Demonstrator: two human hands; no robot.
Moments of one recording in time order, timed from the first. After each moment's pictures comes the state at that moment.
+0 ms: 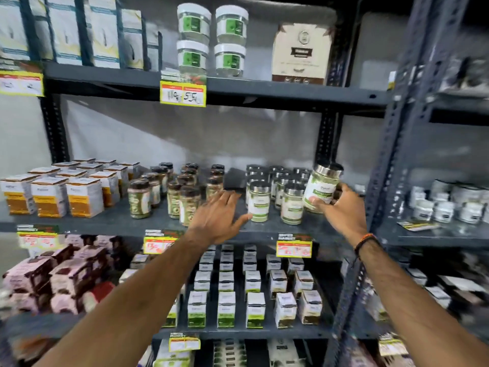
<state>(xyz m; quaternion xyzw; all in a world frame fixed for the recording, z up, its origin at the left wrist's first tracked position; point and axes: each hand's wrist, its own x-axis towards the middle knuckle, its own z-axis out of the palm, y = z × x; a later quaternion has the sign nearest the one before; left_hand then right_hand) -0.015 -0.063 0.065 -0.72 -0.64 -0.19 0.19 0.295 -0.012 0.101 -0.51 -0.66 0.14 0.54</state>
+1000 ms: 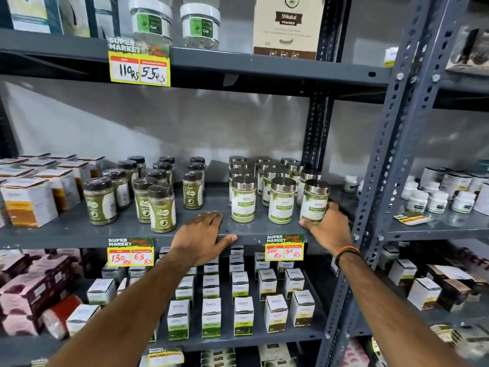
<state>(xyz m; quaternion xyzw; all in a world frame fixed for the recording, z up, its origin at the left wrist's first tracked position) -0.028 -0.004 -0.001 -0.73 -0.66 -0.10 0.16 0.305 0.075 0.020 -0.60 -0.64 0.12 0.47</state>
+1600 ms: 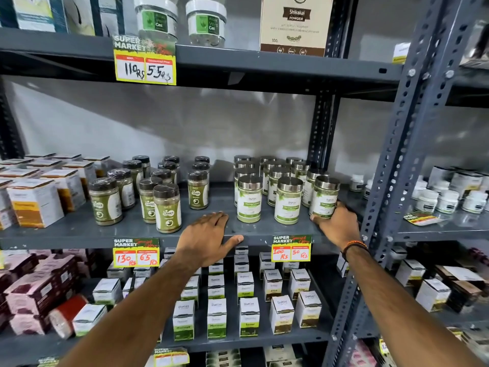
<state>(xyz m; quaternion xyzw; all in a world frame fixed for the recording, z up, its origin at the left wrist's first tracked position) -0.029 -0.002 -0.004 -0.72 -0.66 -0.10 0.16 0.313 0.099 0.018 -0.62 -0.63 0.11 0.45</state>
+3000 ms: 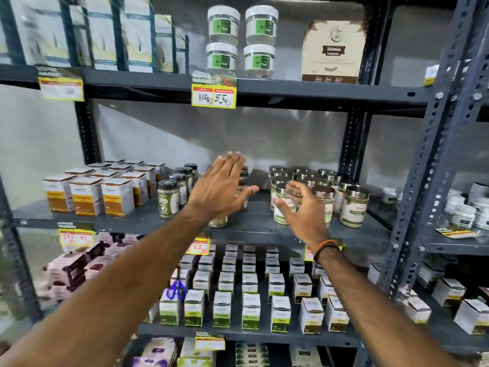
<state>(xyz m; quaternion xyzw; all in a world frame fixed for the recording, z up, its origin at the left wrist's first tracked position) -0.078 -0.094 0.130 -0.71 -0.61 -0.23 0.28 0.150 -0.022 0.070 -0.35 -0.74 0.14 0.56</state>
